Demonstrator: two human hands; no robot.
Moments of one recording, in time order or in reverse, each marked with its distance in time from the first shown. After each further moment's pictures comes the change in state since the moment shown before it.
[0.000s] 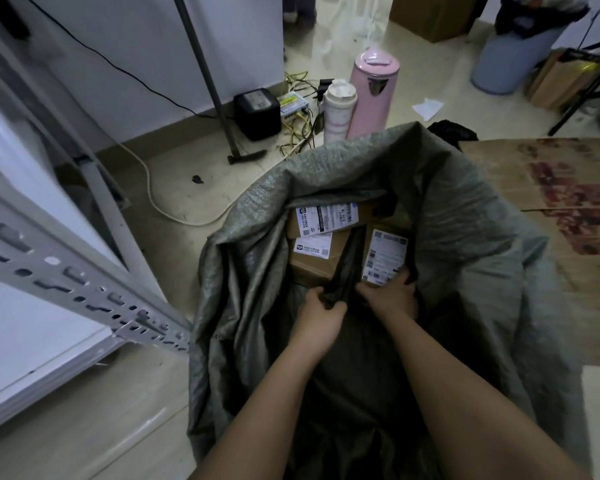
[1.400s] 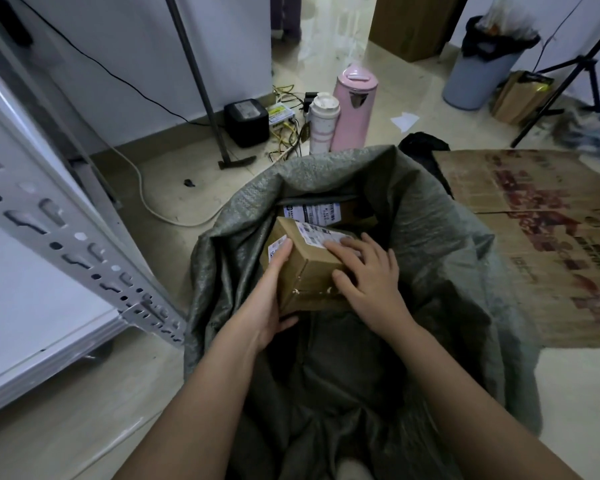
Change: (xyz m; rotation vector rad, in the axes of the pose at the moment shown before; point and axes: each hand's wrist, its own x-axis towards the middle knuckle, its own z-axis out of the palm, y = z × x) left_hand -0.039 0.020 -0.060 -0.461 -0.148 -0.167; right_hand -0.090 -0.010 -0.050 -0.227 0.073 -0.888
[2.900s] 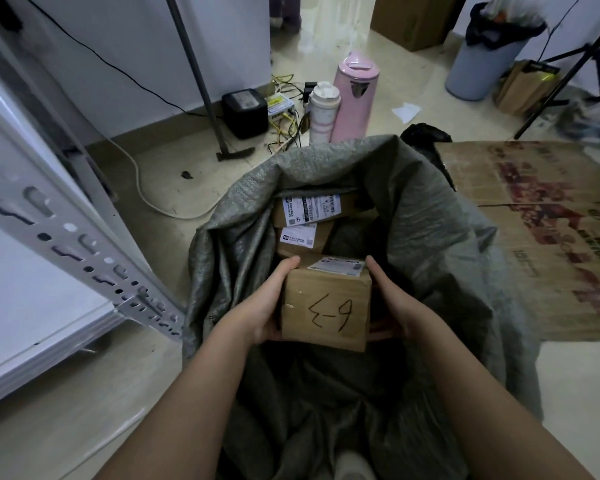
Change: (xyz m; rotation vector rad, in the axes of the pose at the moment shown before) left_hand 0.018 -0.013 -0.013 0.116 -0.159 -0.164; right_hand -0.006 0.026 -0.002 0.880 -0.336 1.040
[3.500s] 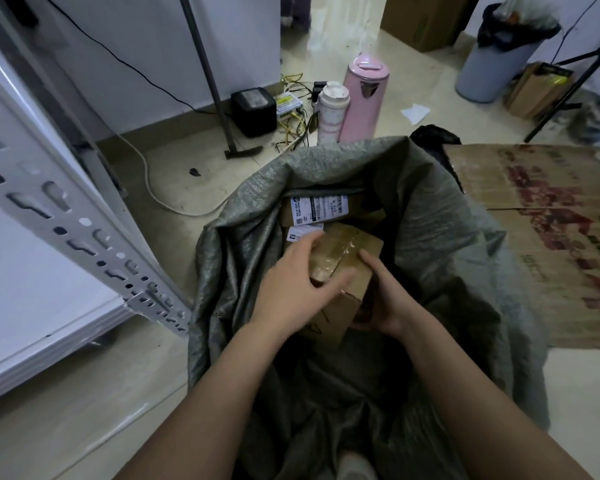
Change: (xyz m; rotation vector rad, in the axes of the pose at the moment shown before) left_hand -0.019 0.006 0.026 0.874 0.492 0.953; right_hand 0.012 -0.003 0.020 0.332 -0.211 -0.026
